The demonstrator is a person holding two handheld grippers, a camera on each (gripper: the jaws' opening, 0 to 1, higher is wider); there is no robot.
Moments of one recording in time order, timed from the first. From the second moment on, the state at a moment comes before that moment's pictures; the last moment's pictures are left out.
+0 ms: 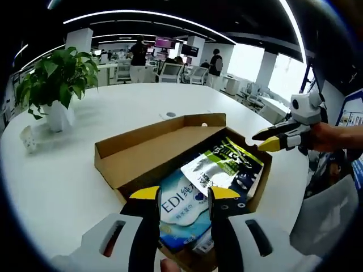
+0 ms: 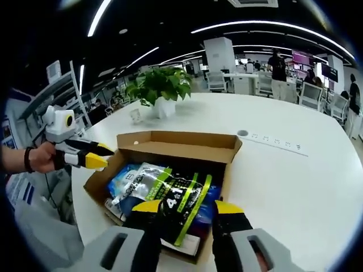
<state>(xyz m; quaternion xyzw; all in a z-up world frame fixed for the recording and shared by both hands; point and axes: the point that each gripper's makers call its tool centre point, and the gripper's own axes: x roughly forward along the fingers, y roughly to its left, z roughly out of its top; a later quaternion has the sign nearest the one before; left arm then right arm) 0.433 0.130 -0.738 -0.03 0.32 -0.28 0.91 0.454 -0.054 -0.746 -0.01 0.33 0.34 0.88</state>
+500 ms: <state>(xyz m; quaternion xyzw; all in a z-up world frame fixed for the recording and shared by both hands) 0.416 0.103 -0.756 -0.05 0.34 -0.29 0.89 0.444 -0.052 -0.760 0.00 0.34 0.33 0.88</state>
